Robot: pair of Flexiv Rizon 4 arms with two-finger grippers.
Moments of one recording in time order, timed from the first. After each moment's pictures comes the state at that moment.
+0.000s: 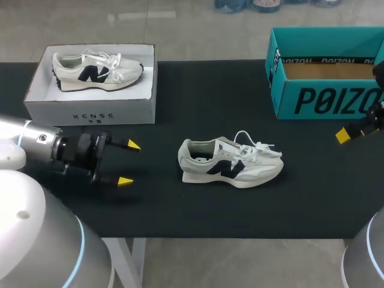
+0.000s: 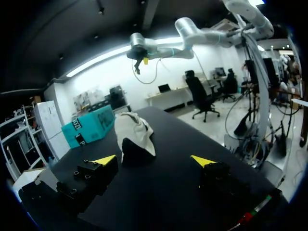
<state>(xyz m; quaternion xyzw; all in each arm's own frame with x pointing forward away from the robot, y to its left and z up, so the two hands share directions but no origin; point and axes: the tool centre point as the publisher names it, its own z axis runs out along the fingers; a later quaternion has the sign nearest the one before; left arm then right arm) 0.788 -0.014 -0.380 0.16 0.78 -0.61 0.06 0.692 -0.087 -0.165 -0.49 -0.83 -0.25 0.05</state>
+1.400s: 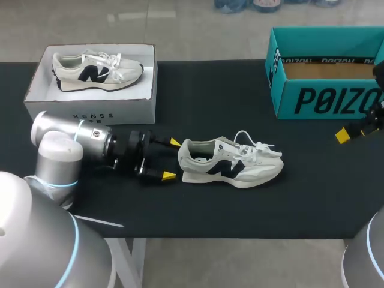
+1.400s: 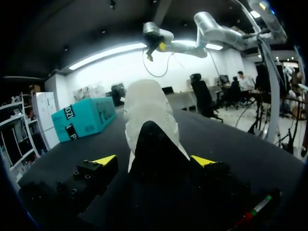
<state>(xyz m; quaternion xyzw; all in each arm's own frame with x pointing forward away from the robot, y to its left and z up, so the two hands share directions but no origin) 0.834 -0.117 -0.426 0.13 0.78 -0.62 0.02 0.692 -0.087 -0.165 -0.49 -0.83 -0.25 0.05</state>
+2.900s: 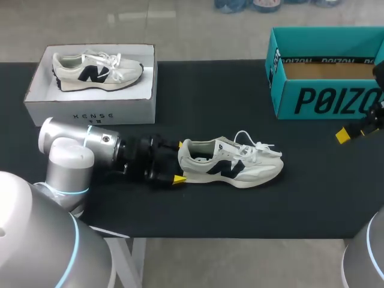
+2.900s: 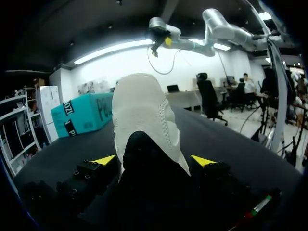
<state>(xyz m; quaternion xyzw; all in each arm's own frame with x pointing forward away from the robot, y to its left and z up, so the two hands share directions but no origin) 0.823 -0.144 -0.428 0.10 0.79 -0.61 0.03 0.692 -0.087 -0.165 -0.49 -0.83 -0.25 0.05</state>
